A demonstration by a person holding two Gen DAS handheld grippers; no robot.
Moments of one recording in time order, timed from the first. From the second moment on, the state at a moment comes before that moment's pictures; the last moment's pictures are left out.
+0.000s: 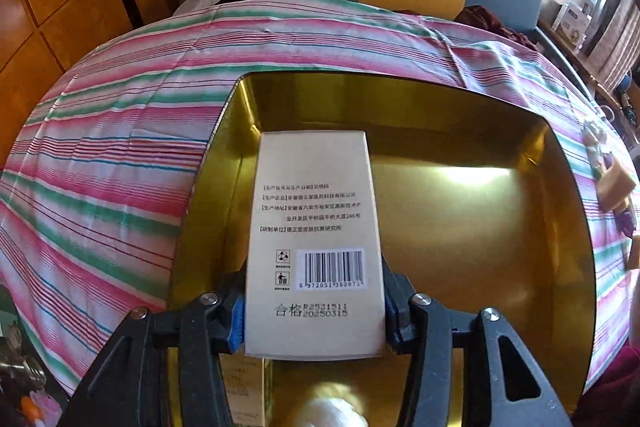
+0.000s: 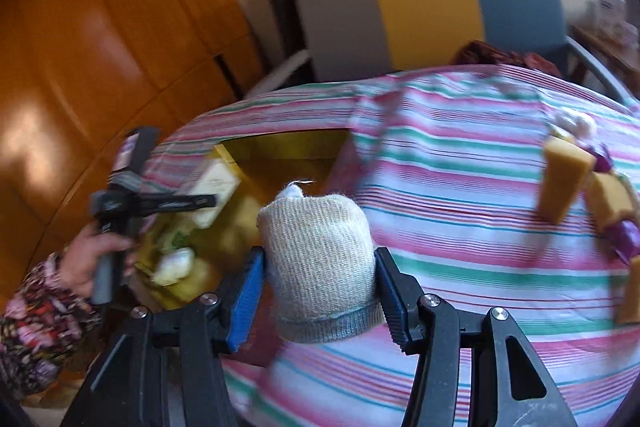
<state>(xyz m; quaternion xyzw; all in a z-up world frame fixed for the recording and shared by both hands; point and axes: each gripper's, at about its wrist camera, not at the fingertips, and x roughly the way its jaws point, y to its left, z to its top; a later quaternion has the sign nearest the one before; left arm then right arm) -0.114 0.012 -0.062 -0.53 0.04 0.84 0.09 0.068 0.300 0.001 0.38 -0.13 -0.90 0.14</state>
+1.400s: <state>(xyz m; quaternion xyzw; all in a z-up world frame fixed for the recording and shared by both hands) -0.033 -0.109 -0.001 -0.40 -0.16 0.90 0.03 0.004 0.121 -0.044 0.48 -0.03 -0.86 0.19</state>
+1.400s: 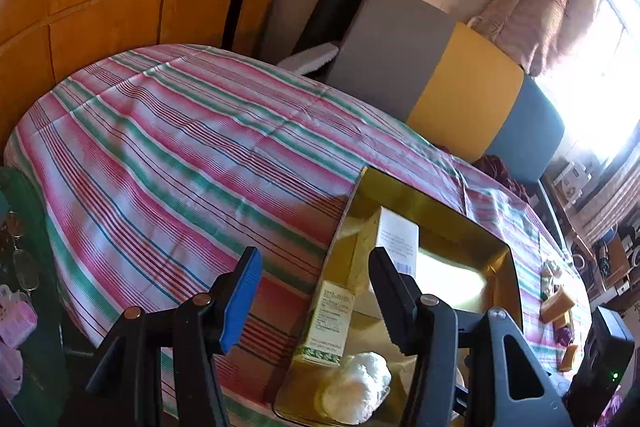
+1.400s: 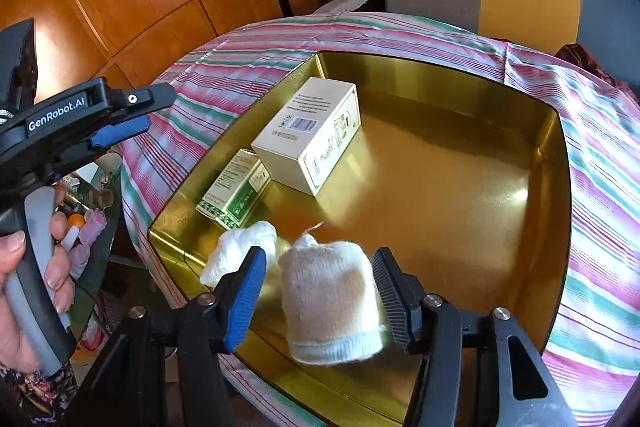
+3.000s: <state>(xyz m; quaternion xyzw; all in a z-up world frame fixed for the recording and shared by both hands) 0.036 0.118 -0.001 -0.43 0.05 0.86 0.27 0.097 0.425 -0.016 0.45 -0.07 -0.87 -0.17</state>
